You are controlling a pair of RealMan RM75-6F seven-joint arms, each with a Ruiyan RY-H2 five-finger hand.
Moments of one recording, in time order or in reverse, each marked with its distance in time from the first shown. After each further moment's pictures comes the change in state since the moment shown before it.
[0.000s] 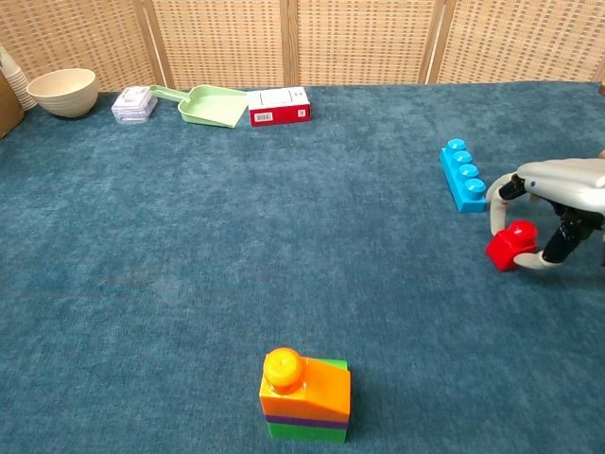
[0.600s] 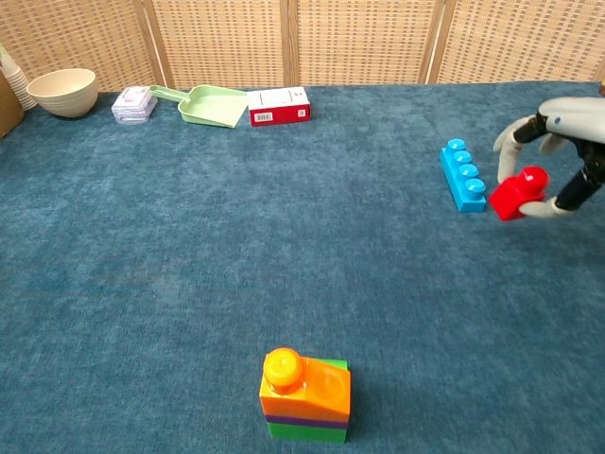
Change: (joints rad) left arm -0.002 0.012 -0.001 -0.024 0.022 0.015 0.014; right arm -0.004 0.120 0.073 -0.158 -0.001 0.040 0.055
